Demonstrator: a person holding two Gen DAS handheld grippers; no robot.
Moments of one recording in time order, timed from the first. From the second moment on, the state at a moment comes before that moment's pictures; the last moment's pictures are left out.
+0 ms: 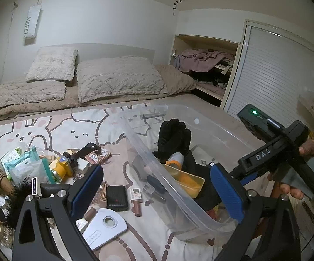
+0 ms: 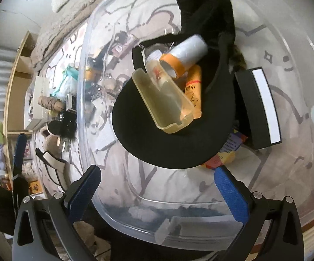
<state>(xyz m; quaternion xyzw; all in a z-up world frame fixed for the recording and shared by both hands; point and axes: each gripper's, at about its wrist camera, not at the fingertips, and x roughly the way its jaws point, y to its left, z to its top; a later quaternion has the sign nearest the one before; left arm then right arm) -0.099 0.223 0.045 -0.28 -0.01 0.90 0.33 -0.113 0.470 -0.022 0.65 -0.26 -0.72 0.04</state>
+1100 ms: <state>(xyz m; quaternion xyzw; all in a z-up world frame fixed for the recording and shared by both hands) -0.076 0.199 0.049 -0.29 0.01 0.91 0.29 -0.004 0.425 0.041 0.36 -0.10 -0.93 -0.03</state>
